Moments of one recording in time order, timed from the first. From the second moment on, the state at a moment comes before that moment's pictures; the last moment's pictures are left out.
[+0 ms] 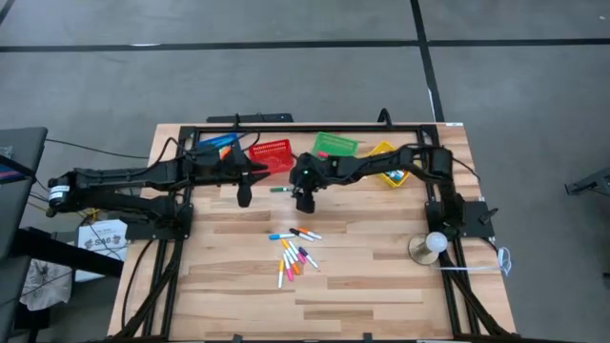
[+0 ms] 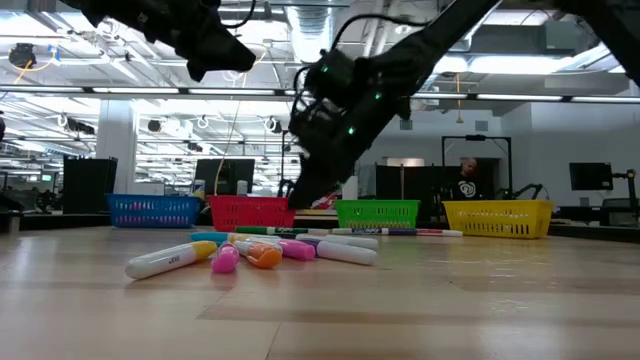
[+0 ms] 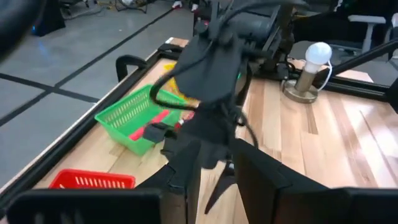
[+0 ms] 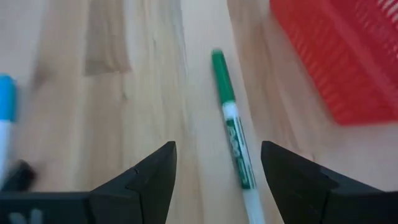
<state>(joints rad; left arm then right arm) 0.18 0.94 0.66 -0.04 -0.05 -0.04 -0.20 2.07 1.33 -0.14 -0.09 -0.12</state>
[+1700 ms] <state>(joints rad) 0.16 0.94 0.66 -0.05 -0.05 -0.05 -0.14 2.02 1.52 -0.41 -0.06 -0.09</state>
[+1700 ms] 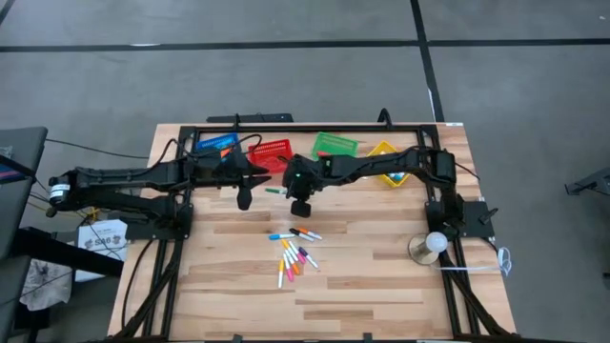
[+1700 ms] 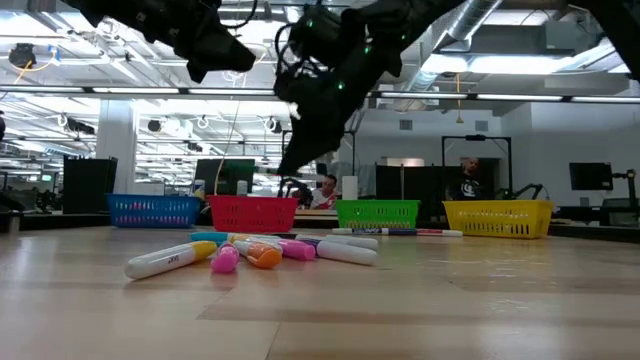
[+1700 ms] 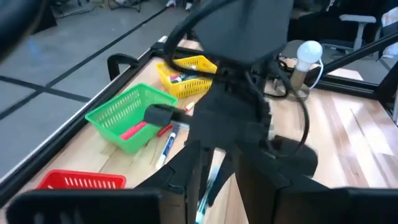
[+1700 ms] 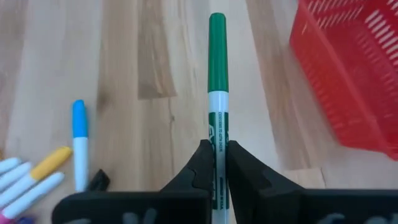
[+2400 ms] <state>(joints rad) 0.16 0.77 0.66 -0.07 -0.06 0.20 -0.14 1.80 1.52 -0.41 -0.05 -0.09</state>
